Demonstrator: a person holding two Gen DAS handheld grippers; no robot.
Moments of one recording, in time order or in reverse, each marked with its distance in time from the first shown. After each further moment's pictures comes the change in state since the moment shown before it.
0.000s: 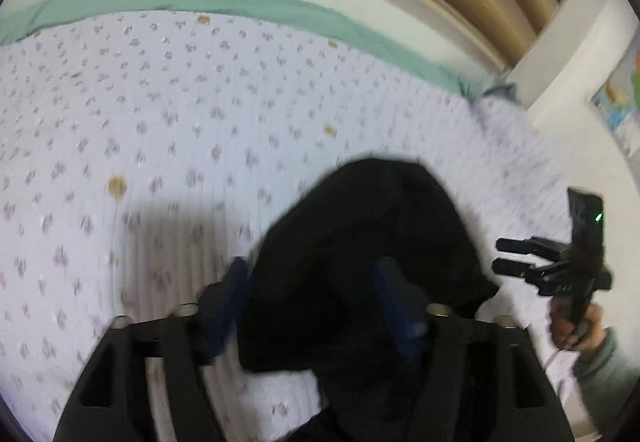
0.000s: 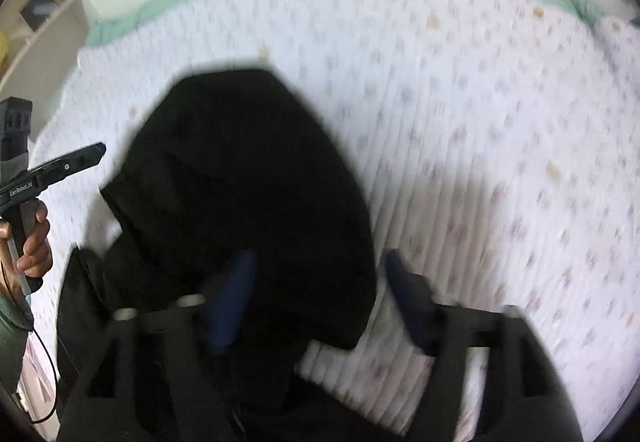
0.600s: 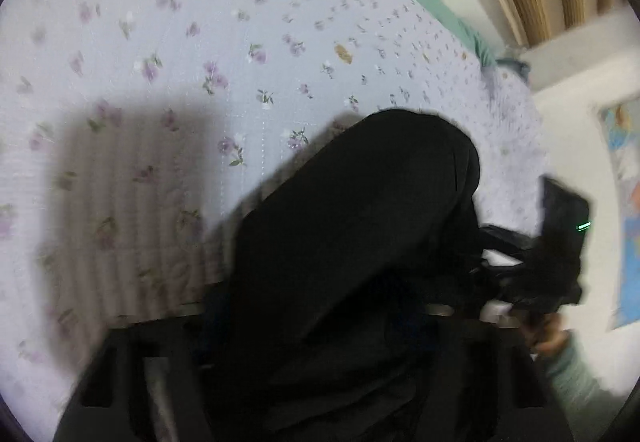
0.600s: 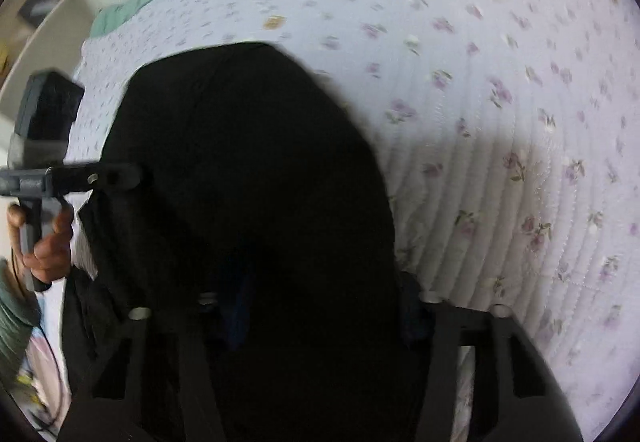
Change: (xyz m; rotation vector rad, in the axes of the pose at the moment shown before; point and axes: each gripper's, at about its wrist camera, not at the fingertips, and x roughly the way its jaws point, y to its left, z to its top) left arm 0.106 0.010 -0.004 -0.065 0.250 -0.087; right arm 0.100 0.014 0.036 -0.025 0.117 0.113
